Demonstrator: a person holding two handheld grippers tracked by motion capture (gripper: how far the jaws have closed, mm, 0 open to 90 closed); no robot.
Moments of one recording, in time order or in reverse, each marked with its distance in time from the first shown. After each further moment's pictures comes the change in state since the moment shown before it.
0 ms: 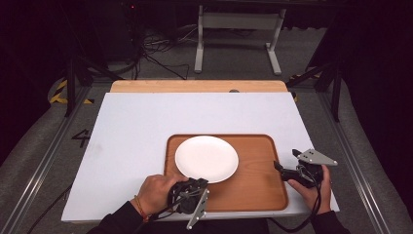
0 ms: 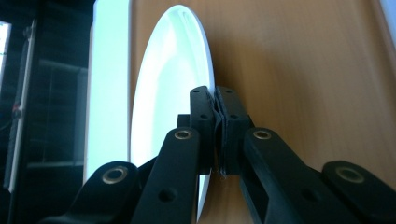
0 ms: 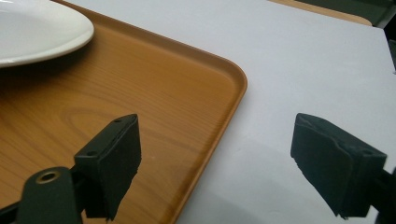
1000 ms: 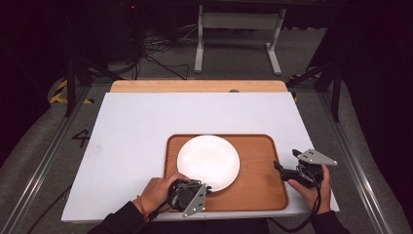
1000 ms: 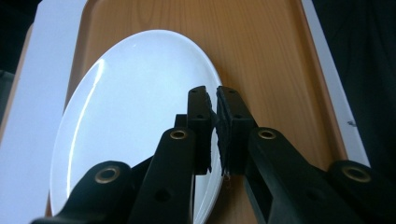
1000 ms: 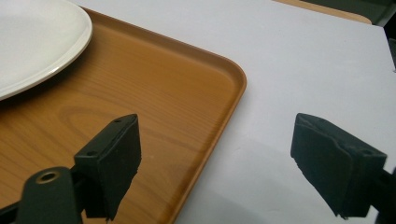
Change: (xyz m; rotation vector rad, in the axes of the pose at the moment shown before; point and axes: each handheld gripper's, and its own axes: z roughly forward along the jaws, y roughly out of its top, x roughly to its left) left arm 0.009 -0.015 0.006 -0.147 -0.203 -0.205; right arm 0.000 0.000 0.000 0.000 -0.001 0.004
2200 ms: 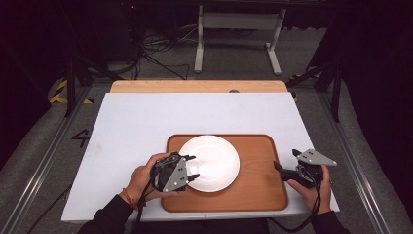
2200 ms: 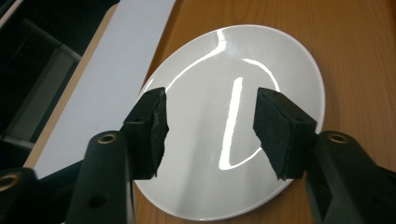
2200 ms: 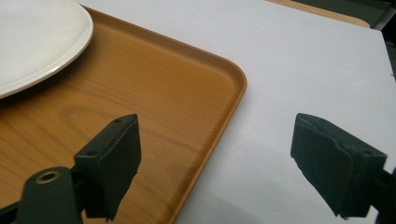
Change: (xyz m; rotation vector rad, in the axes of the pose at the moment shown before) left arm 0.040 -0.031 -0.033 -0.060 0.164 -0.230; right arm 0.001 0.001 0.000 0.000 -0.003 -0.016
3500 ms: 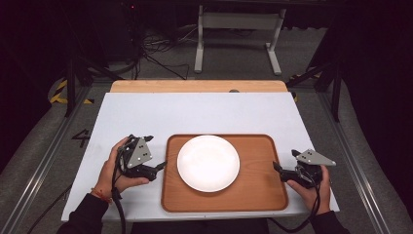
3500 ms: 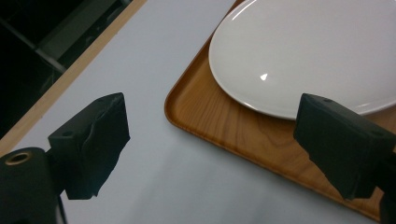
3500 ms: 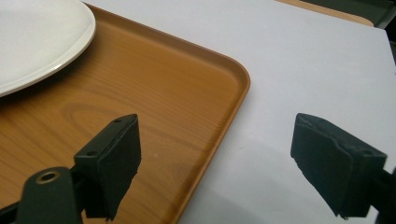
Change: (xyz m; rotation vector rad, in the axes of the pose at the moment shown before) left arm 0.043 -0.073 -0.042 0.079 0.139 -0.299; right arm 0.002 0.000 0.000 0.007 0.002 -0.005
